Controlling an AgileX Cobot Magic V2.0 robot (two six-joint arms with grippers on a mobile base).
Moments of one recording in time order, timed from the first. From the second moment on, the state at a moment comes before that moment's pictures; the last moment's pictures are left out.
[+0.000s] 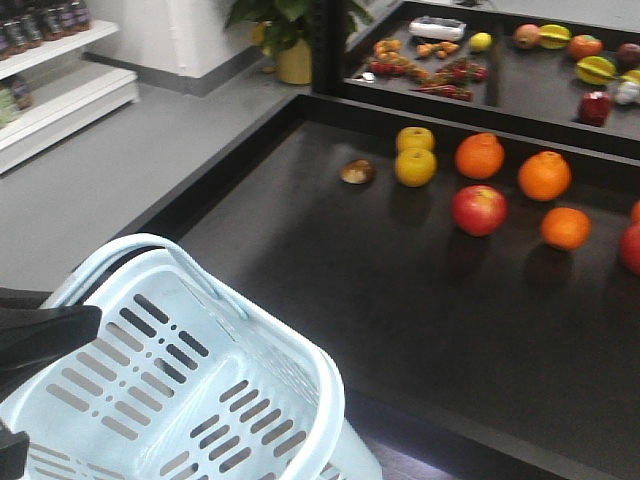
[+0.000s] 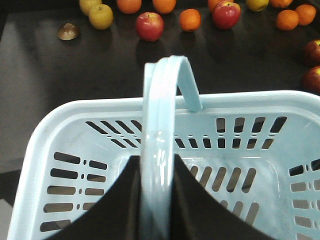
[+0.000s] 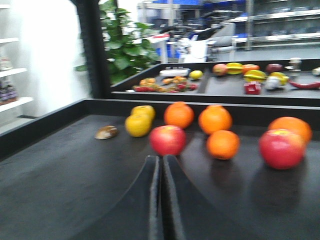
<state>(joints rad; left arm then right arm) -0.68 0.75 -0.89 -0.03 0.76 -0.07 -0.04 -0.01 0.03 -0.12 0.09 0.16</state>
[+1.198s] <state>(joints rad) -0.68 0.75 -0.89 -0.03 0.76 -0.07 -0.04 -0.01 0.03 -0.12 0.09 0.16</state>
